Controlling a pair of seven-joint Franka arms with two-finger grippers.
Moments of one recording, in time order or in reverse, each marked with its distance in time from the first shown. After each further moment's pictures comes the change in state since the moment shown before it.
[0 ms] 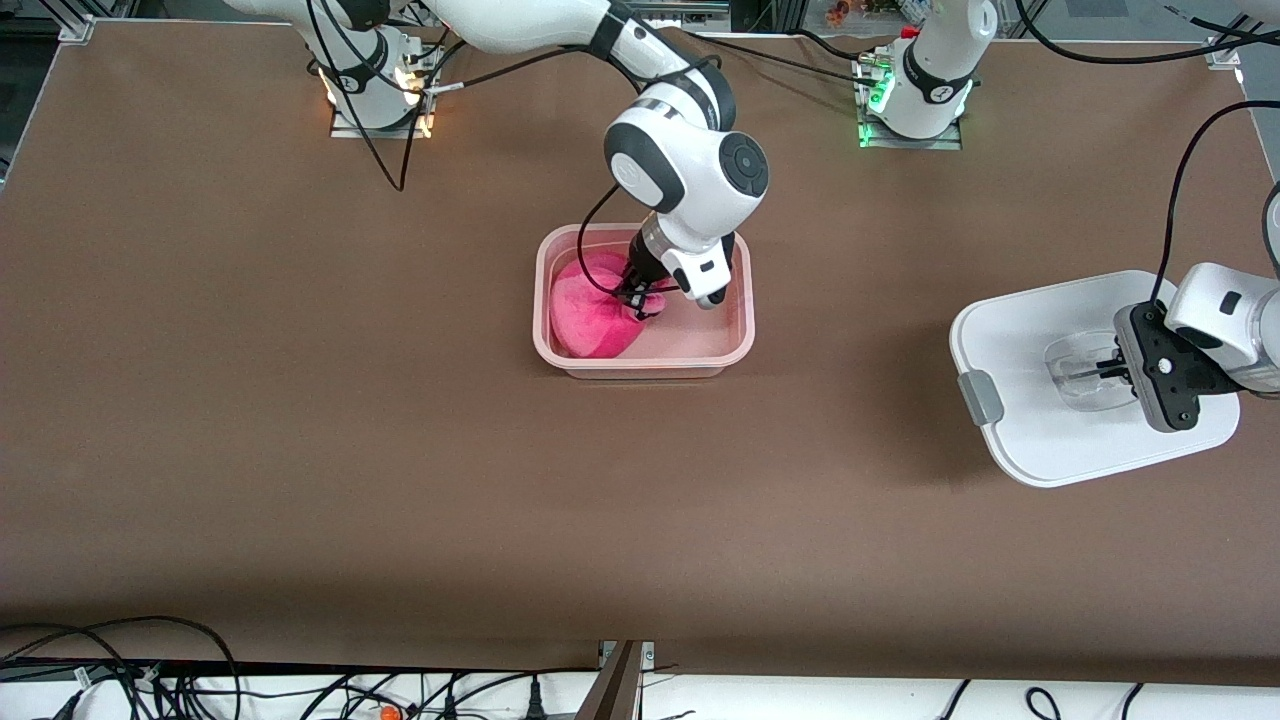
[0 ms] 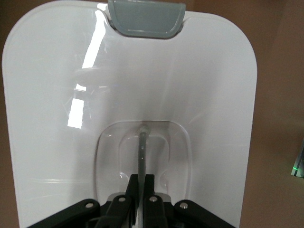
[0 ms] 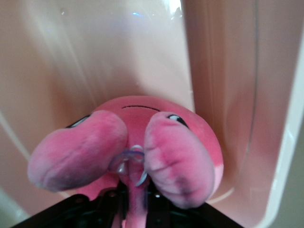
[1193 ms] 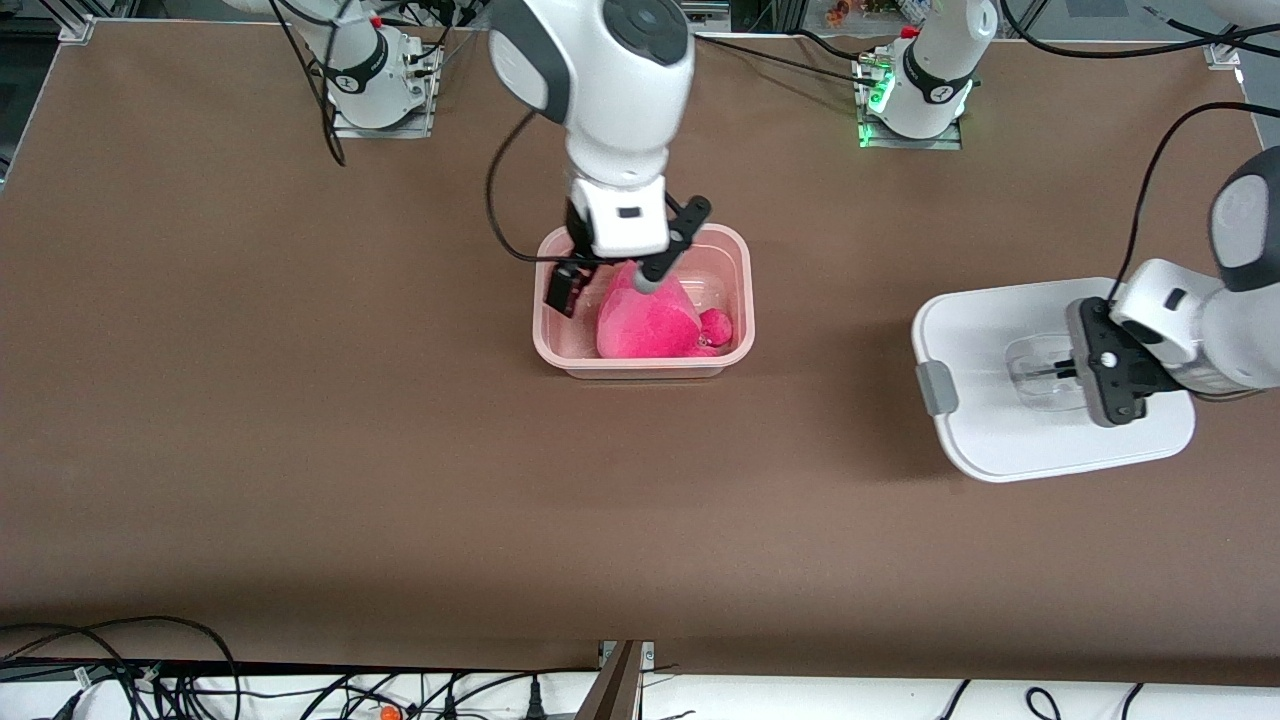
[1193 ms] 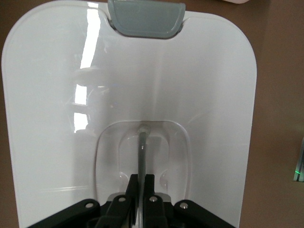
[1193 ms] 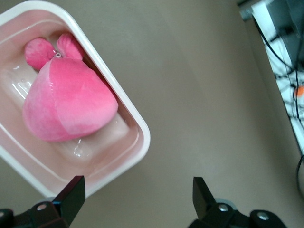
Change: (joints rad) left arm -0.072 0.005 -0.056 -0.001 -0.005 0.004 0.003; right arm -0.081 -0.298 -0.137 0.062 0.109 -0.049 0.138
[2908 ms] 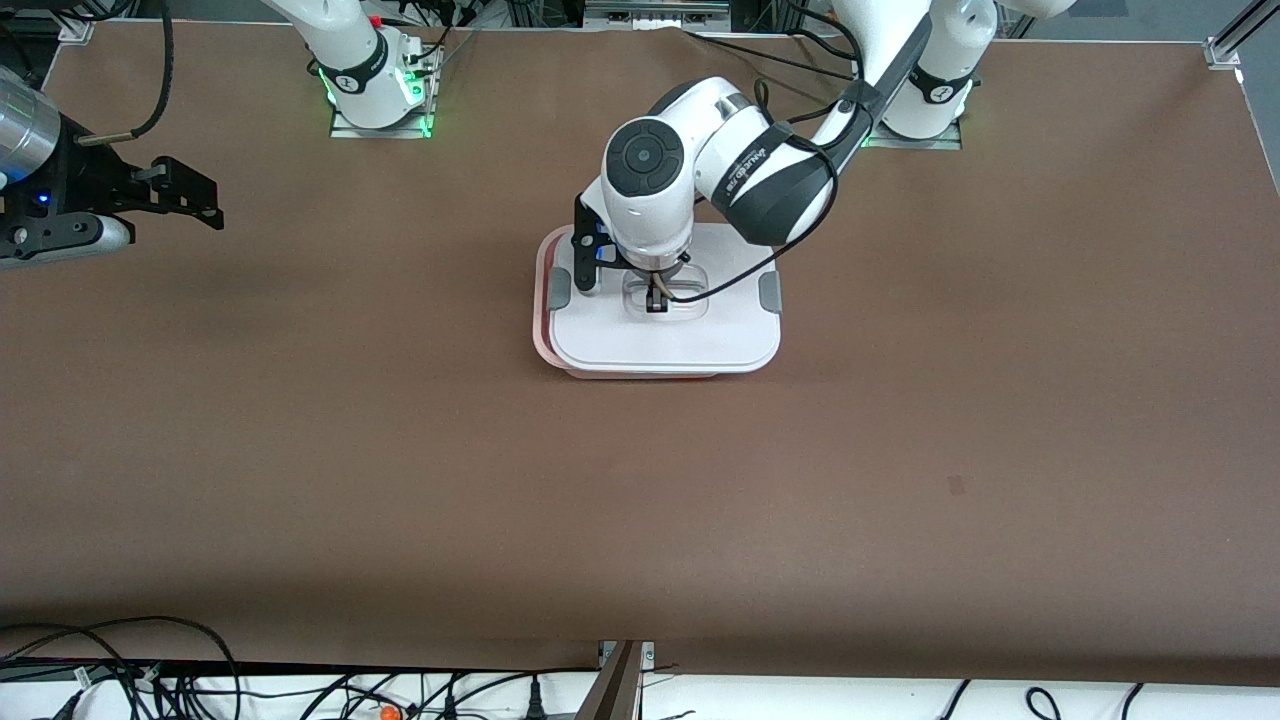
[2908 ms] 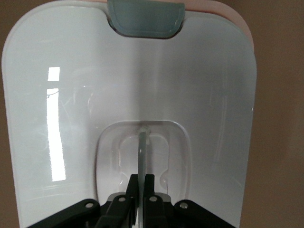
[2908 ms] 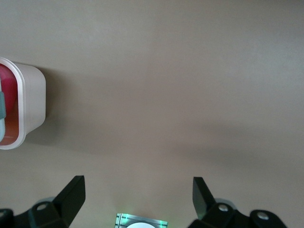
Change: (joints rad) left arm -0.730 0.183 -0.005 0.007 -0.009 0.244 -0.648; right arm -0.650 -0.541 0.015 -0.552 0.184 -0.082 0.155
